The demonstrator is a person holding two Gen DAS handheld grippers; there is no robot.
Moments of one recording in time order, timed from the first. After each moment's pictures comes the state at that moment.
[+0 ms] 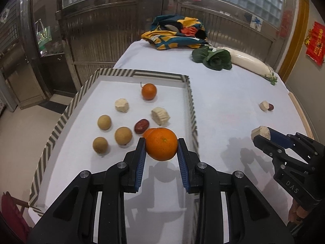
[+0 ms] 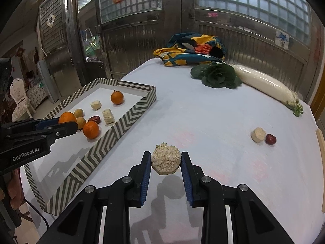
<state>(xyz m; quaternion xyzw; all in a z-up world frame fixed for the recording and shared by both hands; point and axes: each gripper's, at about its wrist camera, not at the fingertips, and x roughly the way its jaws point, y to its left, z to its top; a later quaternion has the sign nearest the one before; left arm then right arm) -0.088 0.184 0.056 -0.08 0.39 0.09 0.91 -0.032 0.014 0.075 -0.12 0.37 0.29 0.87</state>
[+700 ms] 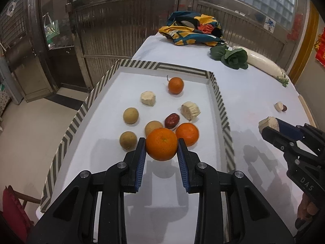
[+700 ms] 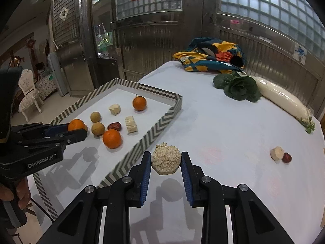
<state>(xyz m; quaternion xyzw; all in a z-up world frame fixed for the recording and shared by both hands) -0.096 0.221 0.044 -0.09 0.41 0.12 0.90 -0.035 0.061 0.082 -0.14 0.37 0.33 0.86</state>
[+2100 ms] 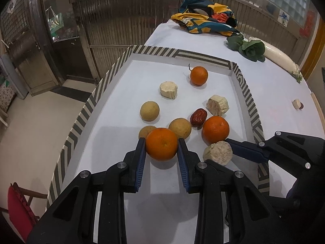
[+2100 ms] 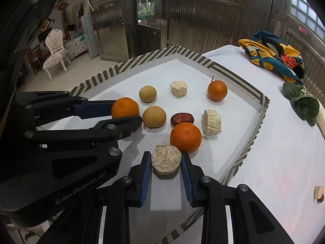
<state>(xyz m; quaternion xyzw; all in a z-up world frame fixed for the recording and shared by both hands) -0.076 0.250 0.021 -0.09 0.44 0.14 0.88 -0.044 0.179 0.032 -0.23 0.41 0.43 0.77</state>
